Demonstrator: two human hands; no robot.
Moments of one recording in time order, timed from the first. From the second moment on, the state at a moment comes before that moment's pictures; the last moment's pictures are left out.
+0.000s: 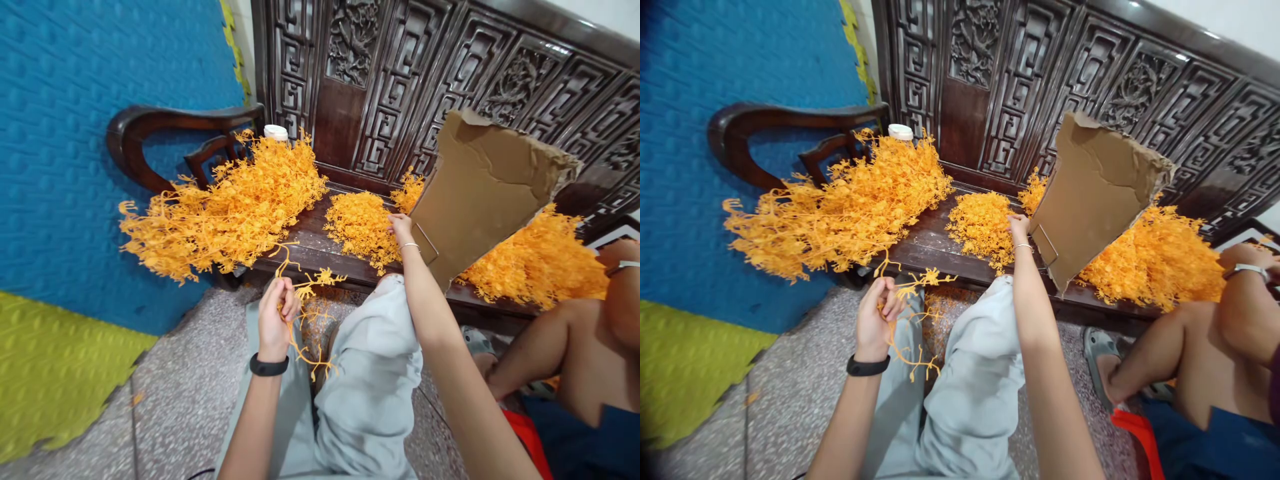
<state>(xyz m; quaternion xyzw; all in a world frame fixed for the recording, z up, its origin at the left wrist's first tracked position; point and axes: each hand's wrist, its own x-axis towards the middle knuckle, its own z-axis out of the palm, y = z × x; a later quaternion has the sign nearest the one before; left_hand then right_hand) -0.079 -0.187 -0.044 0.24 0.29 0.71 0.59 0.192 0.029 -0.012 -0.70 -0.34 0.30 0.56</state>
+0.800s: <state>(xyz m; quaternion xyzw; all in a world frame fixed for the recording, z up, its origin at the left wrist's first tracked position) -0.080 -0.186 -0.040 0.23 0.29 0.71 0.60 0.063 -0.080 0.050 -0.20 -0.88 0.38 0.19</state>
